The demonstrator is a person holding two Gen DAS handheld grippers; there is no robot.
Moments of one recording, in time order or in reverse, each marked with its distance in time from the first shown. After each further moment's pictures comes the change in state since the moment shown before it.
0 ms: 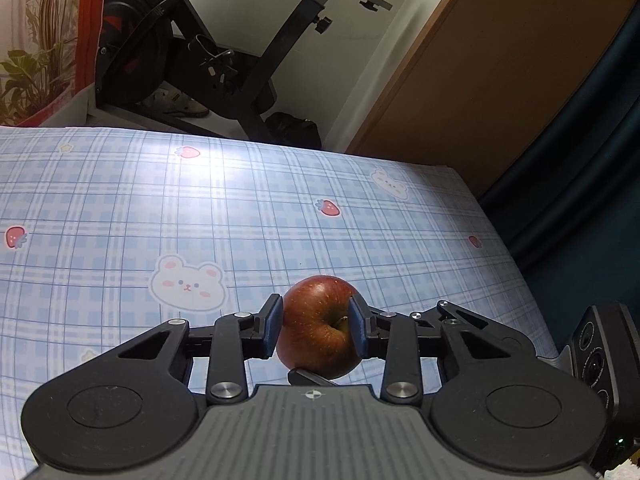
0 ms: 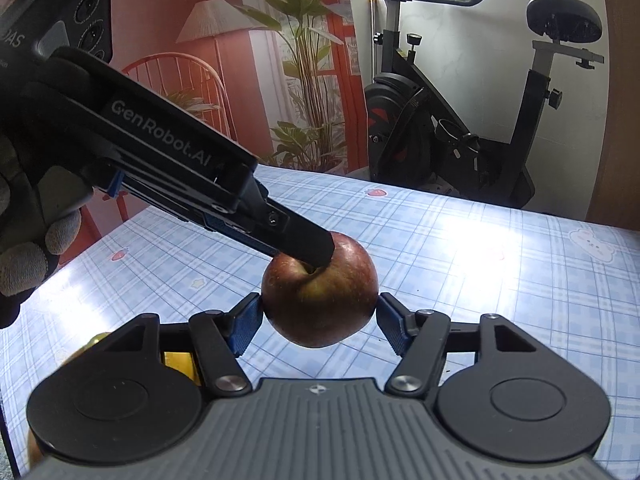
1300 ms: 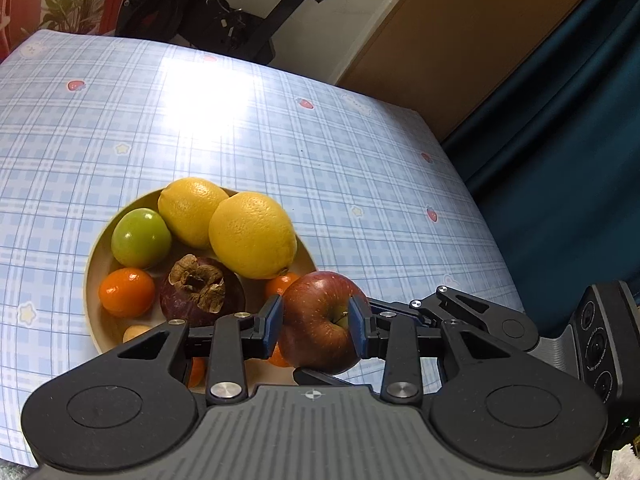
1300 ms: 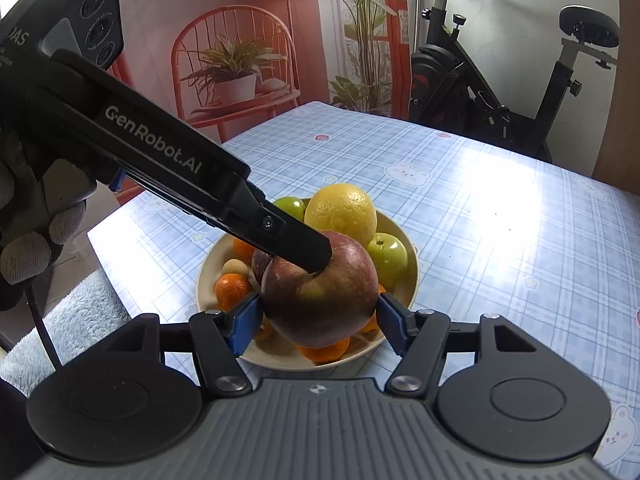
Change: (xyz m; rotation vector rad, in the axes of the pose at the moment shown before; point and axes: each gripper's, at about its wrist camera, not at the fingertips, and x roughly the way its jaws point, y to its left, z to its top) left arm -0.075 -0.015 -0.137 -0.092 0.066 -0.050; right arm -0.107 0.121 -0.075 -0.072 0.159 0.044
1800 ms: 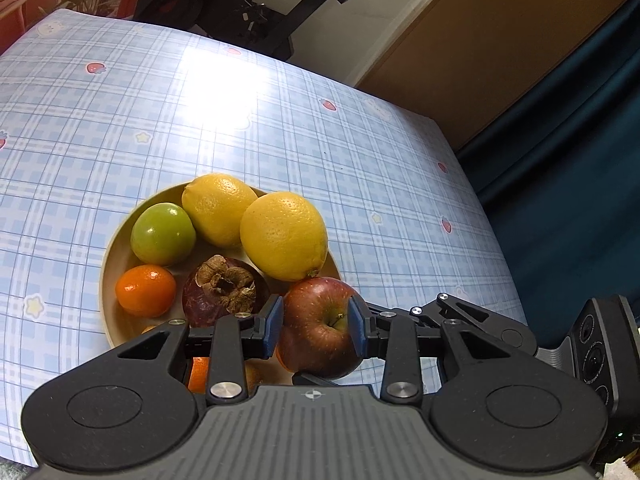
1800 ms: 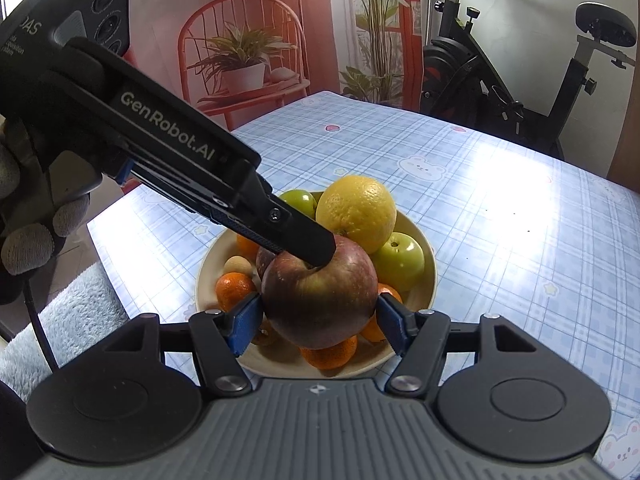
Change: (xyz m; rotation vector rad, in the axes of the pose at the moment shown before) left arm 0.001 0.030 0.004 -0.062 -0.006 0.002; right arm 0.014 0.004 0.004 -0.020 0.017 0.023
